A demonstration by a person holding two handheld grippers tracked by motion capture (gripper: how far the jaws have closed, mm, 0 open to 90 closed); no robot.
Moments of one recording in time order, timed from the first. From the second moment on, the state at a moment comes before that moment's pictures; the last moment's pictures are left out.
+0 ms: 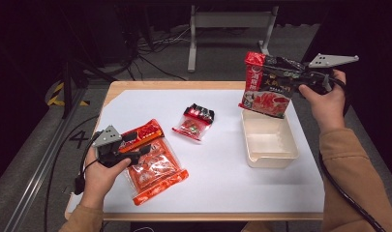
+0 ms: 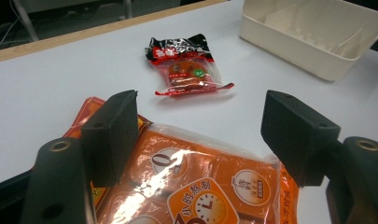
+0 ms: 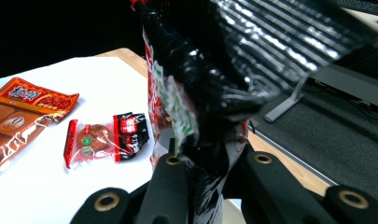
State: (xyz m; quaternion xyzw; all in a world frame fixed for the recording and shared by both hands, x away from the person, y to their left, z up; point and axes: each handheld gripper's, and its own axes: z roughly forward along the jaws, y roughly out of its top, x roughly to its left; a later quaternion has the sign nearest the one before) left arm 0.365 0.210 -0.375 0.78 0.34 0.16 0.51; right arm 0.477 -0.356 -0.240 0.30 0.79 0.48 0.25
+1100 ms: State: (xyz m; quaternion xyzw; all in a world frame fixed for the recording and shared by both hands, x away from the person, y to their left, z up) left arm 0.349 0.243 -0.378 0.75 0.38 0.17 0.51; right arm 0.513 -0.364 -0.269 0.27 0.81 0.46 0.23
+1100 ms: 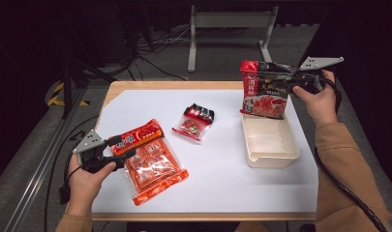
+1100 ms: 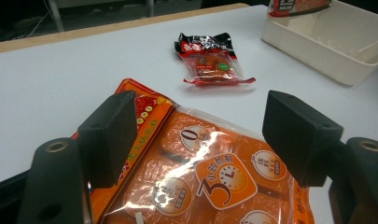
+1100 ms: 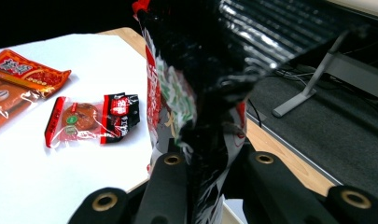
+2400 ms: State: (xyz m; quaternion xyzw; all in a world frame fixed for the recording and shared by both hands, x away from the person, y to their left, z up) left arm 0.358 0.238 -0.378 0.75 0.38 0.16 0.52; right arm 0.512 -0.372 -0.319 0.31 0.81 0.46 0.21
